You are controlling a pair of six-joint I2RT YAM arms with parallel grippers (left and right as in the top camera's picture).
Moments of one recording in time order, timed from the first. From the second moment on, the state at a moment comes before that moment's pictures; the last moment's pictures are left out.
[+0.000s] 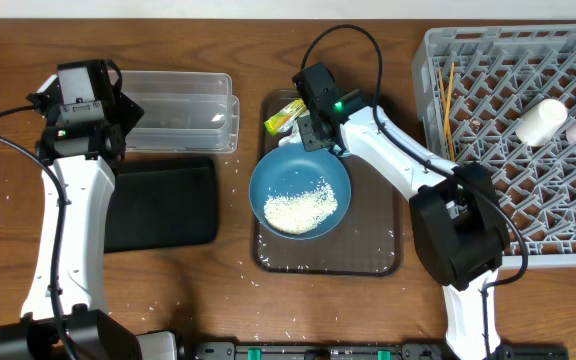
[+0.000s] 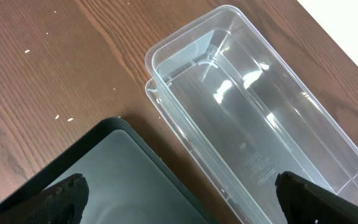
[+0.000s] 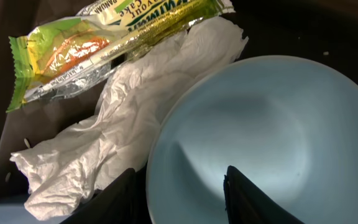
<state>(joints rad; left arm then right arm) 0.16 1.49 1.29 -0.74 -0.34 -0.70 0.55 2.16 1.68 -0.69 0.13 0.26</state>
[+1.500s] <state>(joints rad) 0.16 1.49 1.29 -0.74 -0.34 -0.70 0.42 1.86 1.68 -0.79 0.14 0.27</state>
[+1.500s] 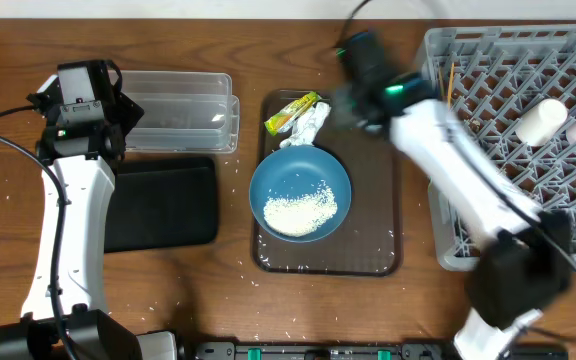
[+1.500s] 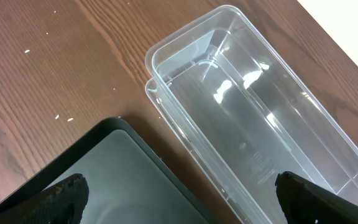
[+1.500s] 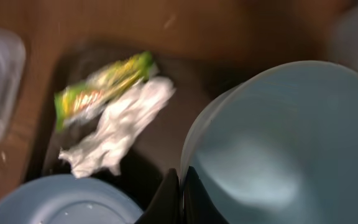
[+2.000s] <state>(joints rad) 0.16 1.49 1.29 -0.74 -0.34 -0.70 -0.13 1.66 1.68 -0.96 -0.14 0.27</state>
